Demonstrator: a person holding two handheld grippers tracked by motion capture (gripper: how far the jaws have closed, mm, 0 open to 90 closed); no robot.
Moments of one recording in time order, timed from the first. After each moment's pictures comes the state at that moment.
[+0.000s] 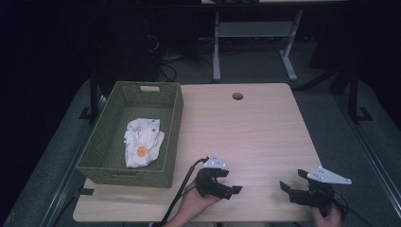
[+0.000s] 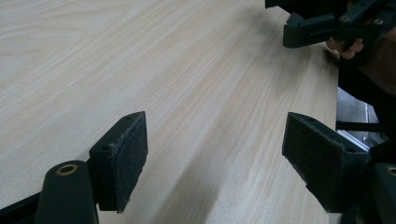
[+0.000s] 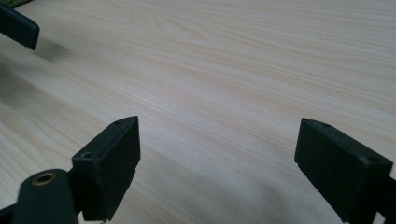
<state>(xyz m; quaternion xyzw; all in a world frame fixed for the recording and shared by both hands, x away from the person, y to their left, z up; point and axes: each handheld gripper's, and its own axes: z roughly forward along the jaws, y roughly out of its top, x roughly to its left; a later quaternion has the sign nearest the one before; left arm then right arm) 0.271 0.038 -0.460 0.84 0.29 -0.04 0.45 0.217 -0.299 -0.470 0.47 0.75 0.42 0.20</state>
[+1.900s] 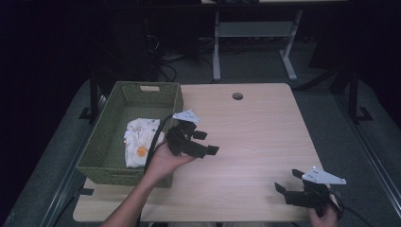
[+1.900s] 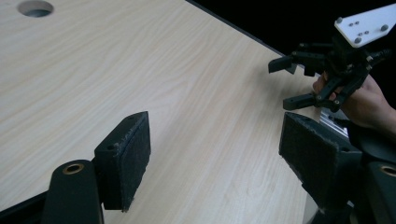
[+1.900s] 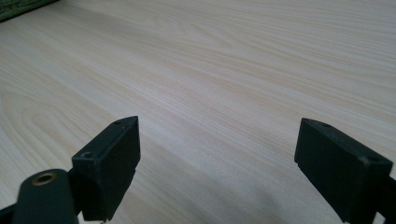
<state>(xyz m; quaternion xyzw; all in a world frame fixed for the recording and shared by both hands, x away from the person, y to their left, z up) 0.330 0.108 -0.329 0.85 0.28 -0.01 0.45 0.216 -0.285 -0.466 0.44 0.76 0.43 0.19</state>
